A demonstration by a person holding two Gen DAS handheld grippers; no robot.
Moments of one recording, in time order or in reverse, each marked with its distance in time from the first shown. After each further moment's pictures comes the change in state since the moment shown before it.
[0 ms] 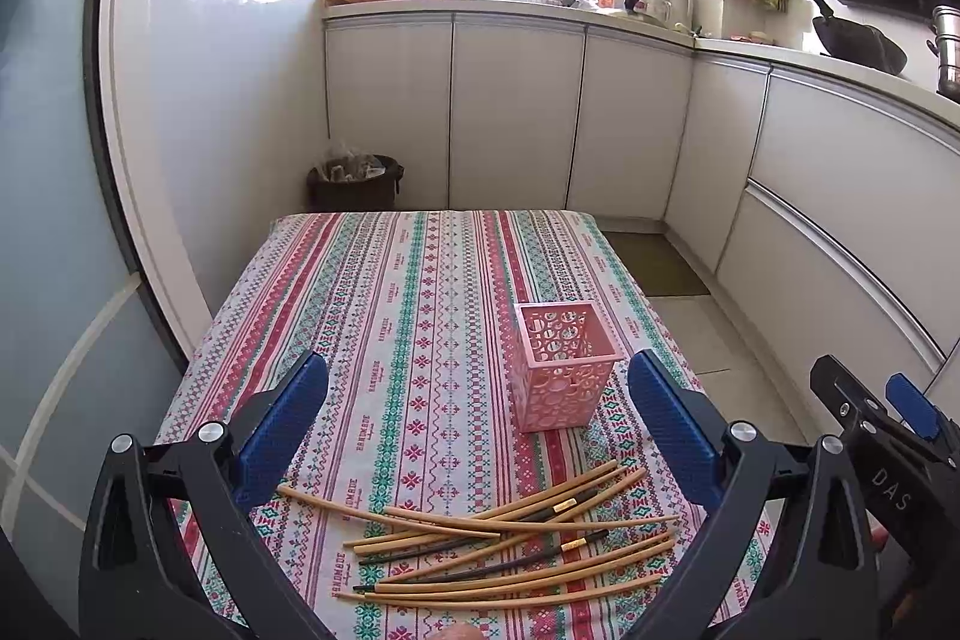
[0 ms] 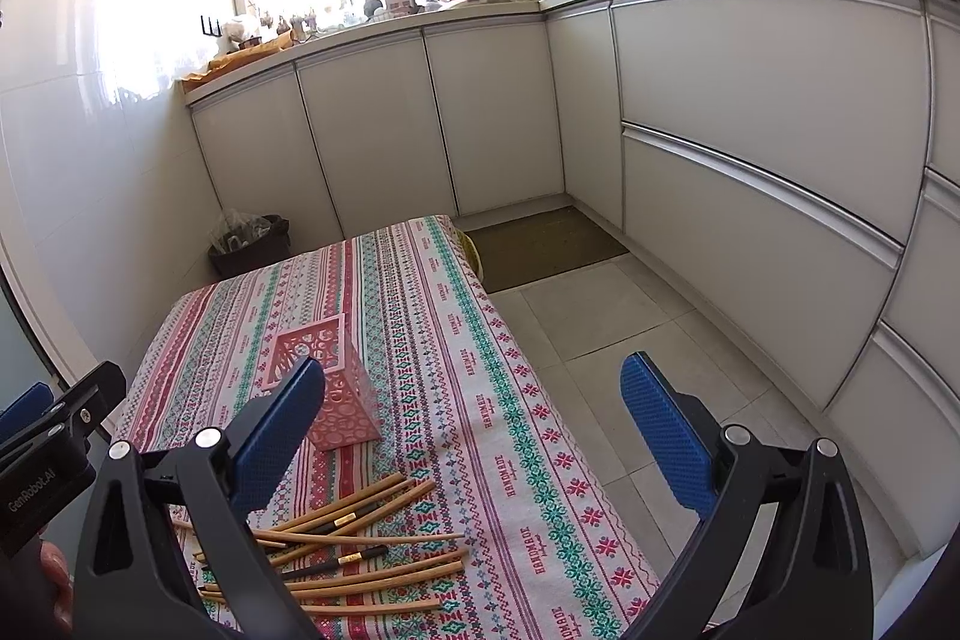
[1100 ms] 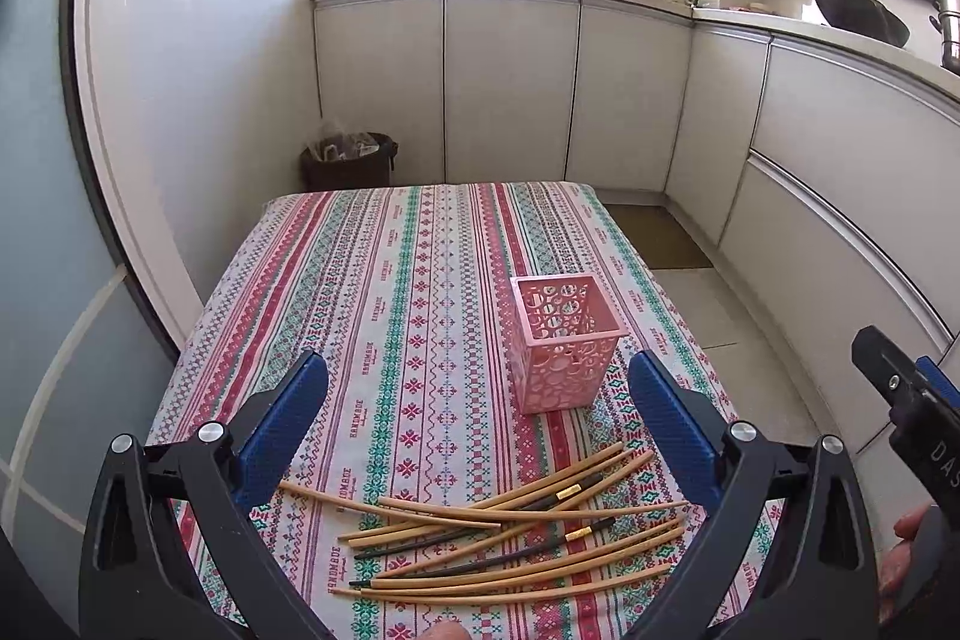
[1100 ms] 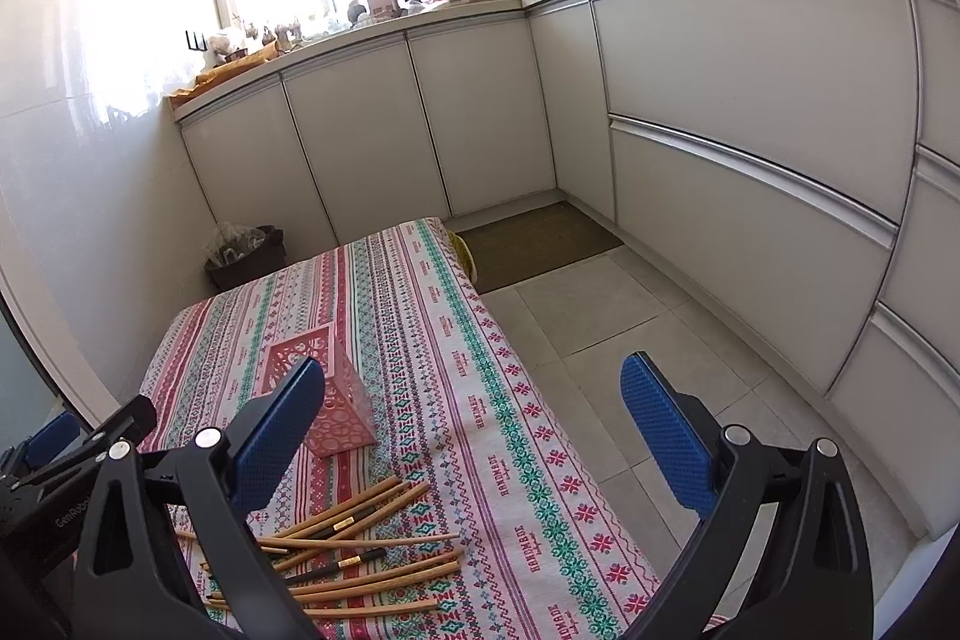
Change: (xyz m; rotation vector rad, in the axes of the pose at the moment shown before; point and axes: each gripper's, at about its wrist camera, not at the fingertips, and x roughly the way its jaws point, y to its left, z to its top) left arm 0.023 -0.008 -0.001 0.027 0.077 -0.002; right arm -0.001 -0.019 0.004 0.064 0.014 0.000
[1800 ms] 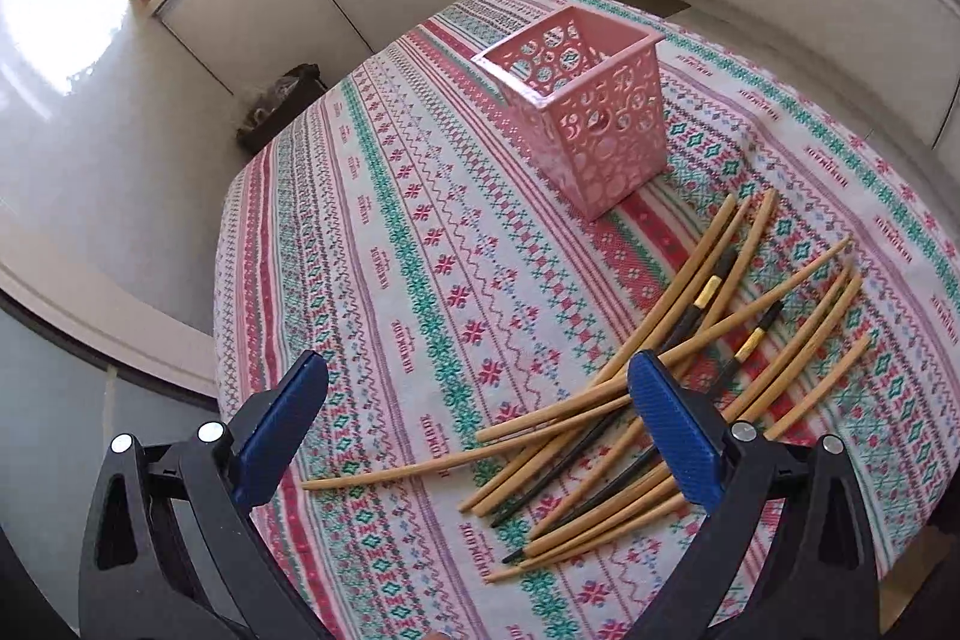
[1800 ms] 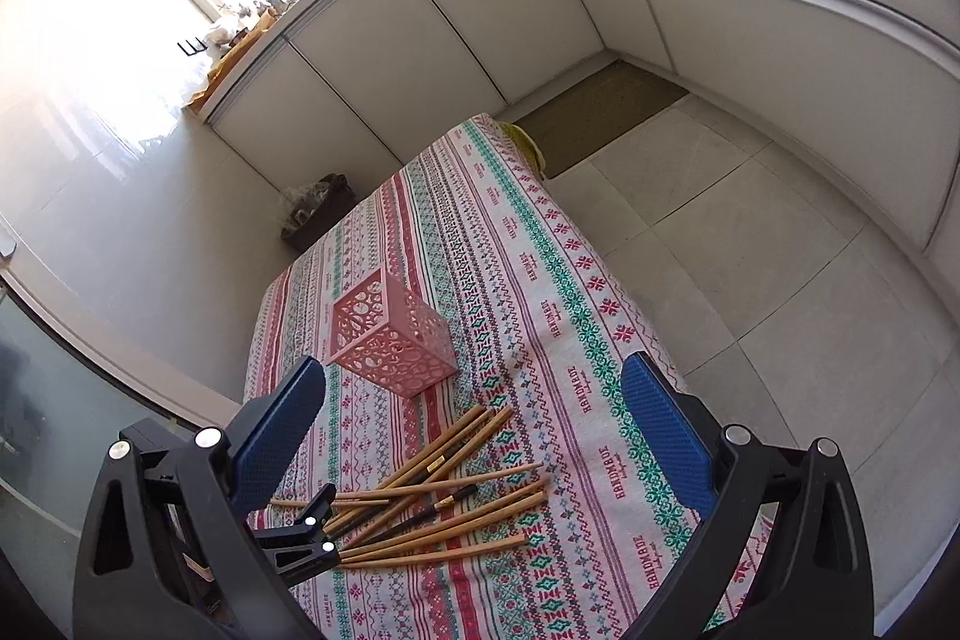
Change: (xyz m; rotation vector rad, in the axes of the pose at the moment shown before) left arm 0.084 0.002 -0.054 0.570 0.337 0.092; right arm 0.043 -0.036 0.003 0.257 0.298 0.252
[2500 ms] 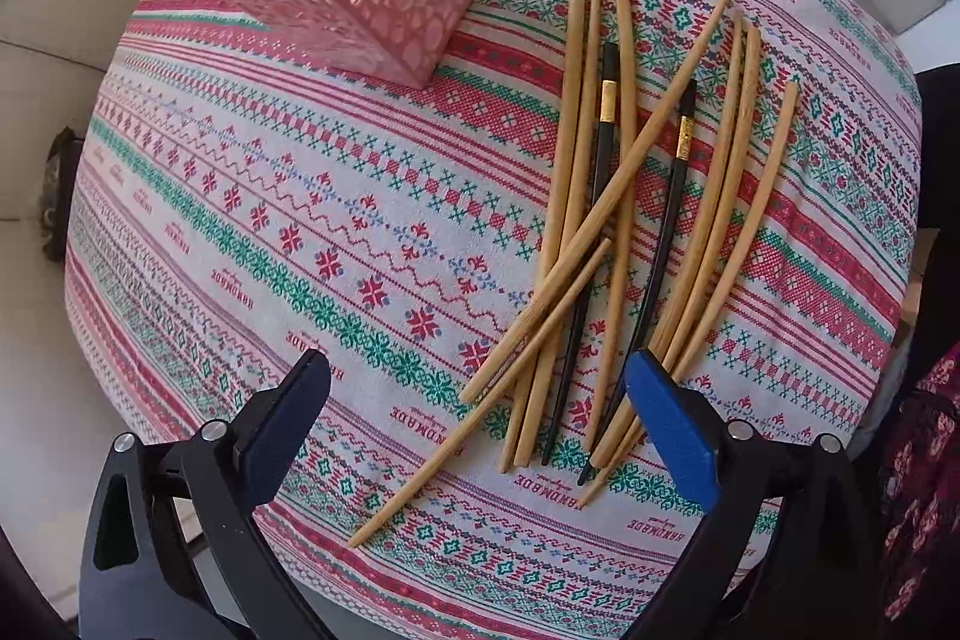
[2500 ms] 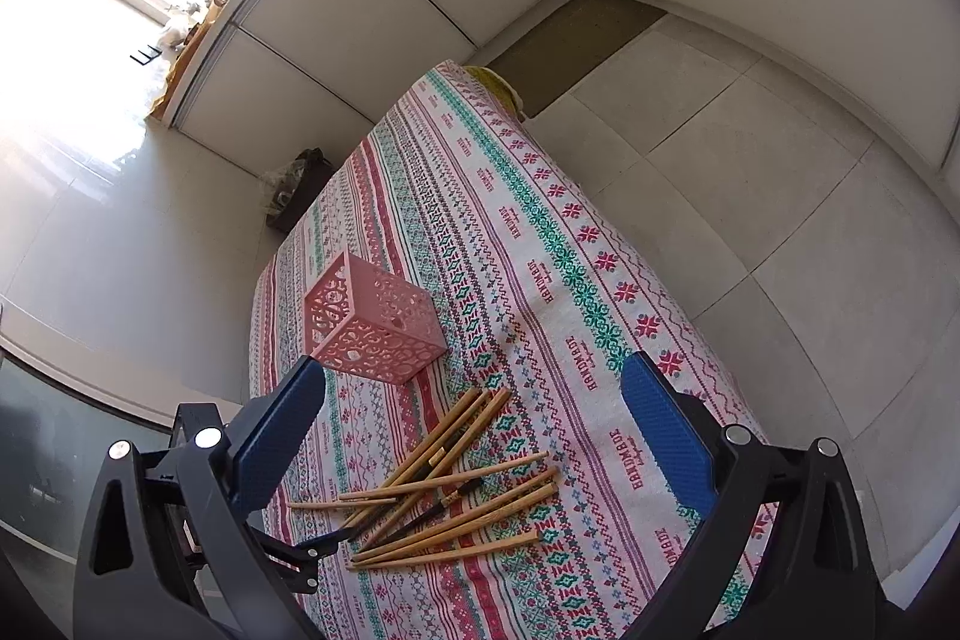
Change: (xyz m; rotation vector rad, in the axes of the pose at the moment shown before) left arm 0.053 -0.006 0.016 0.592 0.316 -0.423; right arm 0.048 -0.024 0.009 0.154 0.144 0.000
